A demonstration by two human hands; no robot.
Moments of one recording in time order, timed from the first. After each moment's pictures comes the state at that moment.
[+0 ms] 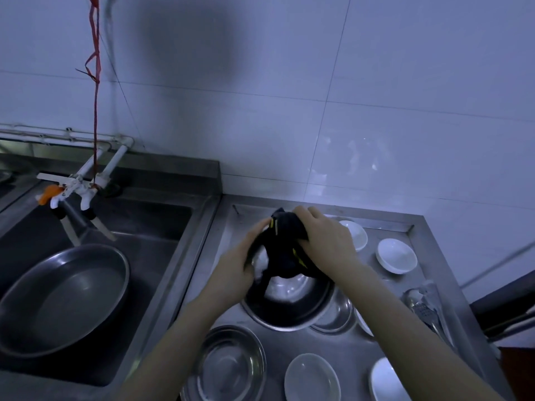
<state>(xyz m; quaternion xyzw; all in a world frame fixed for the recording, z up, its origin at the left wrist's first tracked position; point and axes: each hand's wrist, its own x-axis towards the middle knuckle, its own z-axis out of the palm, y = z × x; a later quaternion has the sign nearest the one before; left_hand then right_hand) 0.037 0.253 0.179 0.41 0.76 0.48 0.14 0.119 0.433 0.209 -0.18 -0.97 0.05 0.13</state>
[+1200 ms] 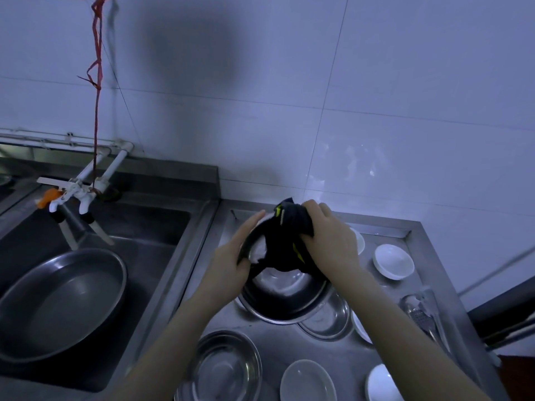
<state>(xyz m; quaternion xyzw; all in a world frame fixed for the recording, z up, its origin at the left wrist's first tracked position) 0.035 0.256 0.190 0.39 0.76 0.51 0.11 0.125 0.438 0.214 -0.24 -0.94 0.11 0.22</state>
